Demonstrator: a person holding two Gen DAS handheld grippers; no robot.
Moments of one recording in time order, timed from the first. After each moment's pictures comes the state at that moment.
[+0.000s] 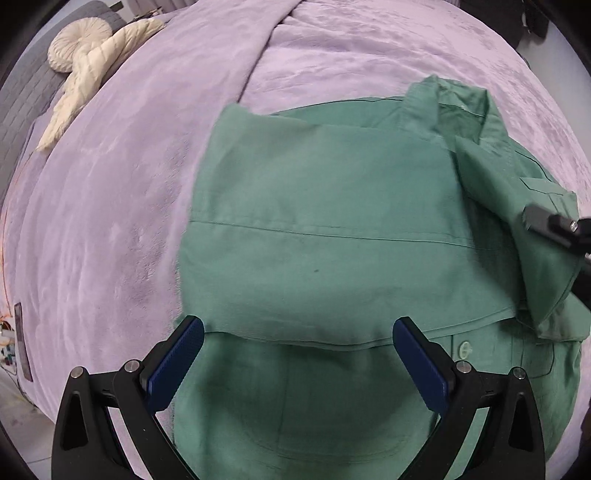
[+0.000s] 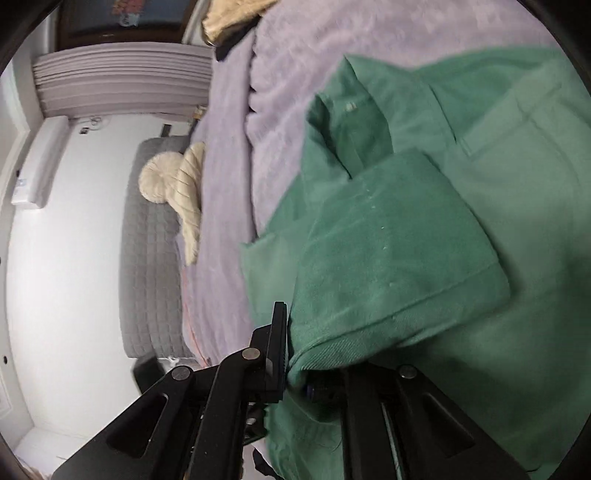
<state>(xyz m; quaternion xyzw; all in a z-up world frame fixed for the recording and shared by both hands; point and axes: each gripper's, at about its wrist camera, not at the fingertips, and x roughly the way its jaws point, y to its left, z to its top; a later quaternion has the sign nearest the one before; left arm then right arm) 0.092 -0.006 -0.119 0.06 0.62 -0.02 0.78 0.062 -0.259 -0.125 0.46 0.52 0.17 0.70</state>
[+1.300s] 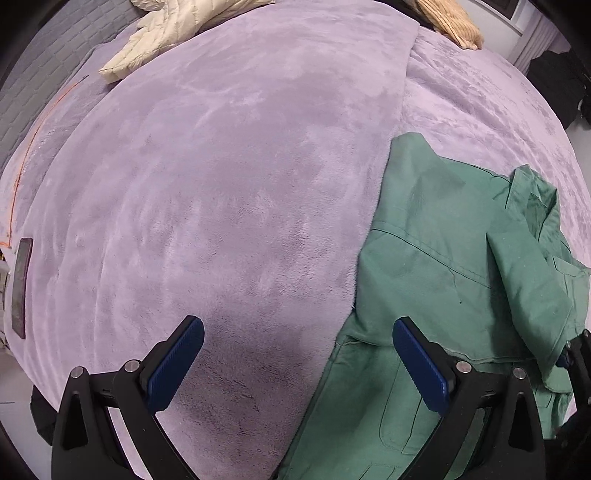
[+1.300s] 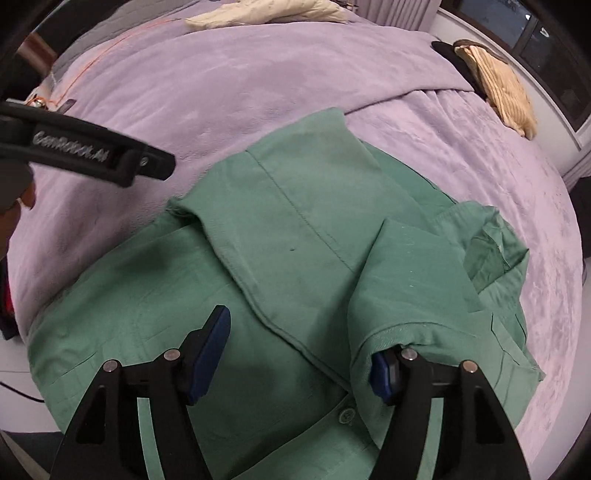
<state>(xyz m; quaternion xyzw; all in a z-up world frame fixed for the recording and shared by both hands) 0.090 0.142 -0.108 -0.05 0.61 0.05 0.79 0.018 -0.029 -0.093 -0.24 0.53 0.21 0.79</state>
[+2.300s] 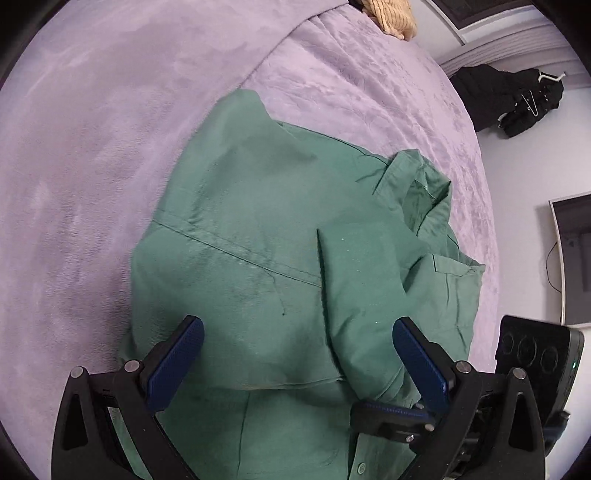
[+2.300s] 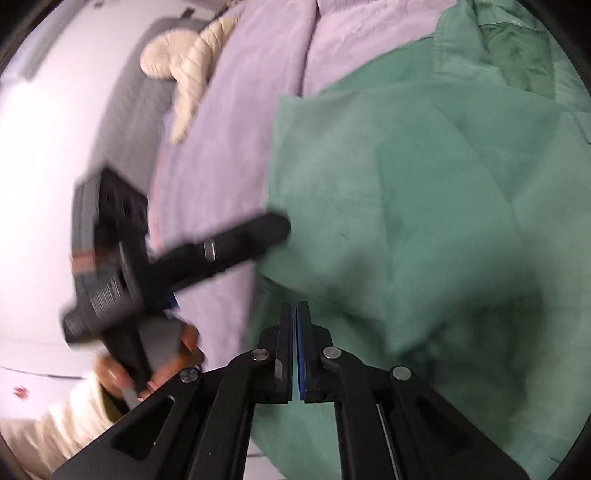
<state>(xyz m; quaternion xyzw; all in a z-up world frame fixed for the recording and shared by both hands) 0.134 0.057 -0.135 -0.21 0.63 -0.17 0.73 0.044 -0.145 -0.110 0.25 0.63 0.27 0.69</state>
